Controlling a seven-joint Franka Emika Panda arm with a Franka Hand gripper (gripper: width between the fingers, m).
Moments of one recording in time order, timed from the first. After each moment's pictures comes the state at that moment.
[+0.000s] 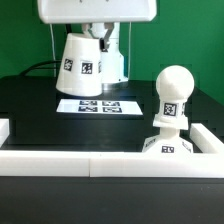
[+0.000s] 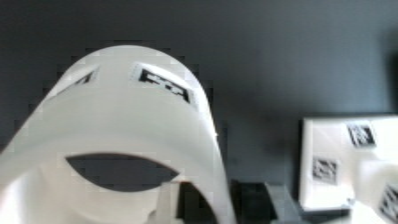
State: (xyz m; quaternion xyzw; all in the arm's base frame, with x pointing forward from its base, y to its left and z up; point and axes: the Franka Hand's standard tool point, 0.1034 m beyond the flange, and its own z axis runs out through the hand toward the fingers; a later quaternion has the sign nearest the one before) arm 0.508 -0.030 0.172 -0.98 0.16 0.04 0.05
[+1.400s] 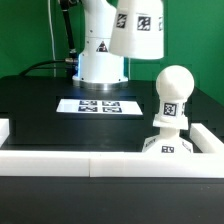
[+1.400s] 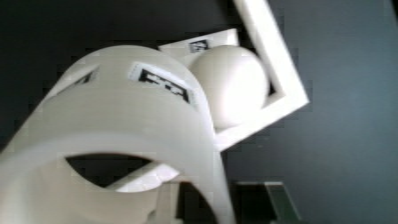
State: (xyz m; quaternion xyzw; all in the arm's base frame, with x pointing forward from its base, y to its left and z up) arm 0.596 0.057 0.251 -0.97 0.24 0.03 0.08
